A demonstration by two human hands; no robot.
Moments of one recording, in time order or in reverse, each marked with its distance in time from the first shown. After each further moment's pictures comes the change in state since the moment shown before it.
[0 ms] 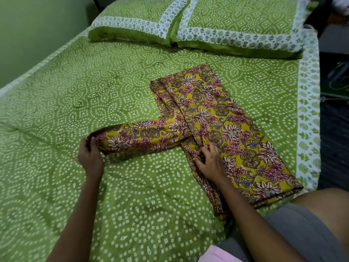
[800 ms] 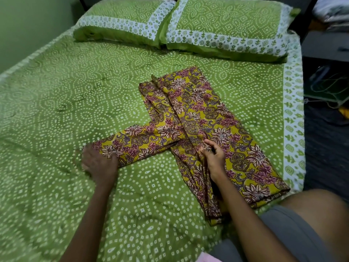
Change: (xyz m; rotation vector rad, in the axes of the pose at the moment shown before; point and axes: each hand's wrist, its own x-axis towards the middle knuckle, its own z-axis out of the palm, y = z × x) left_hand -0.045 0.020 0.041 0.464 -0.249 -0.126; right_hand 0.017 0.007 -0.021 1.016 0.261 0.558
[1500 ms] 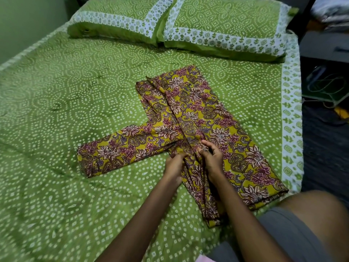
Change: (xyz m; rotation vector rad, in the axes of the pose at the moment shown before) left_hand -0.102 0.133 0.083 -0.827 -0.766 -0.727; right_hand 0.002 0.001 0.002 0.018 -0.018 0.001
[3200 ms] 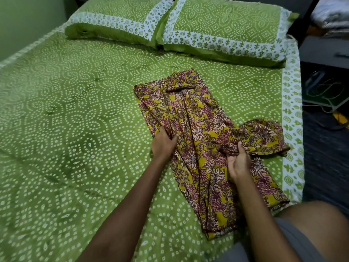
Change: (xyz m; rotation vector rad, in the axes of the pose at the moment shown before) left_hand 0.066 0.063 0.000 1.039 0.301 0.710; right_hand 0.051 -0.019 -0.062 0.588 0.280 0.235
